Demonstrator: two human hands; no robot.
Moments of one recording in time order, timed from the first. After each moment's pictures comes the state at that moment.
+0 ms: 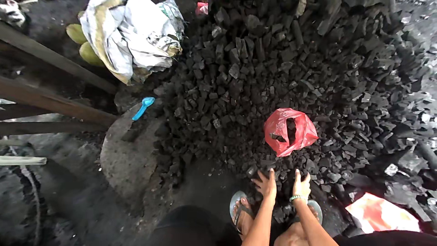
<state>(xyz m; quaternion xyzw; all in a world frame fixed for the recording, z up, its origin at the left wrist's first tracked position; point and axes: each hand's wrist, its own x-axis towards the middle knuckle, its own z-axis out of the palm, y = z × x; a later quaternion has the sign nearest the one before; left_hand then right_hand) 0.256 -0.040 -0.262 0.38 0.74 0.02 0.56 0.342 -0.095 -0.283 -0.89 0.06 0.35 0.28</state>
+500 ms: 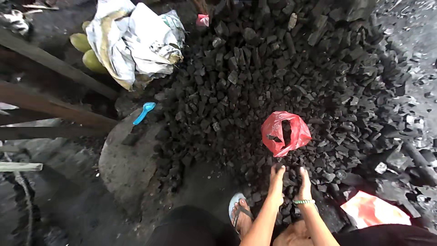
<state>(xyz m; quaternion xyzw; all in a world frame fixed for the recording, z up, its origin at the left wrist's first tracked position) 0.275 -0.042 -0.201 0.32 0.59 0.09 0.74 0.344 -0.104 -0.256 -0.67 0.06 0.37 0.64</state>
